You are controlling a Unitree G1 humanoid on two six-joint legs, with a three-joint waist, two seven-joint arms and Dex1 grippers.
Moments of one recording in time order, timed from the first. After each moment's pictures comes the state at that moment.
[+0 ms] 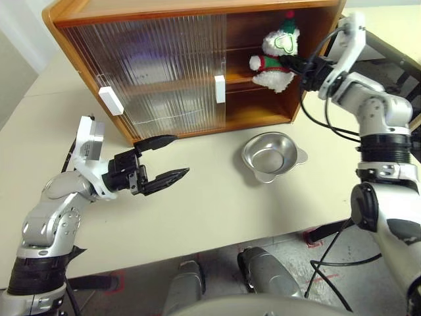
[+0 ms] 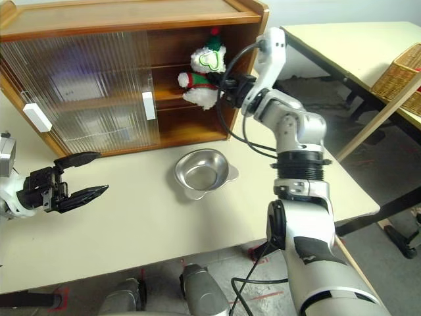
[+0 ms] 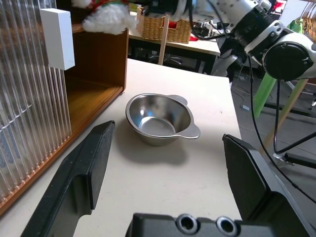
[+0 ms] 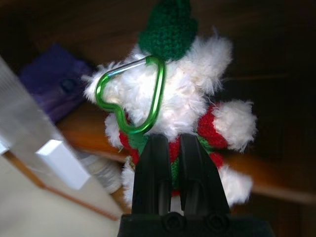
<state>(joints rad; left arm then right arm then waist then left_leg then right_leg) -0.06 0.70 0.25 -0.26 -0.73 0.27 -1.13 -1.01 -0.40 -0.17 0.49 0.48 0.57 0.61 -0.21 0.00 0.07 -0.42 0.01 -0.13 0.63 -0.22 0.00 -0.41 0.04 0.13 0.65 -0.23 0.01</state>
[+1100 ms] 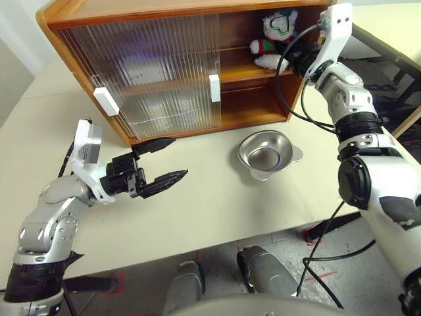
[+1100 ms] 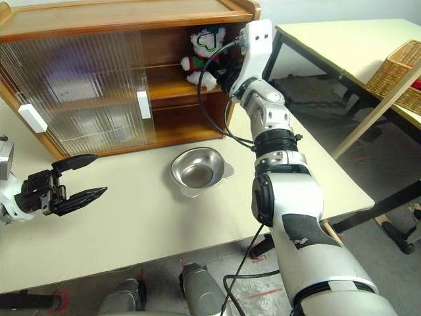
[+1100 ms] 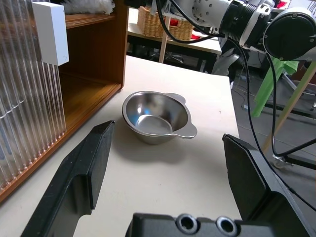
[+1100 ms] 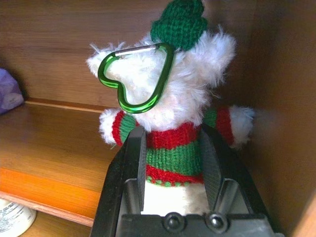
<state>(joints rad) -0.02 0.70 0.26 -0.28 -0.74 0.28 -1.11 -1.21 -0.33 -0.17 0.99 0.22 0.01 0.58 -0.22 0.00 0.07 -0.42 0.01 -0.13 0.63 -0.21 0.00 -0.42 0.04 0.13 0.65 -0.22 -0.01</state>
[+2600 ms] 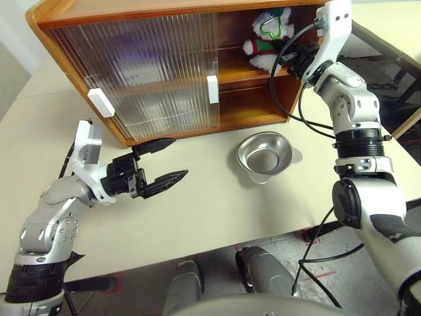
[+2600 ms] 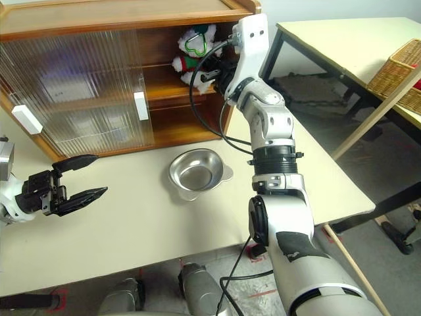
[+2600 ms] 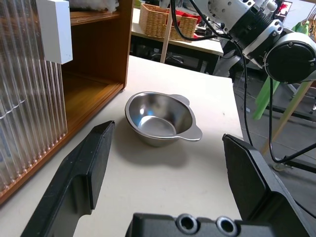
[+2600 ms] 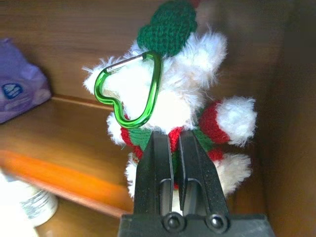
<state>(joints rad) -0.02 0.70 0.26 -0.28 -0.73 0.28 -1.11 -1.03 -0.30 -0.14 0.47 0.23 0.32 0.53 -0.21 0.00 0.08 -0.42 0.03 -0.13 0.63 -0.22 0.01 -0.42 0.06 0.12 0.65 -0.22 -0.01</state>
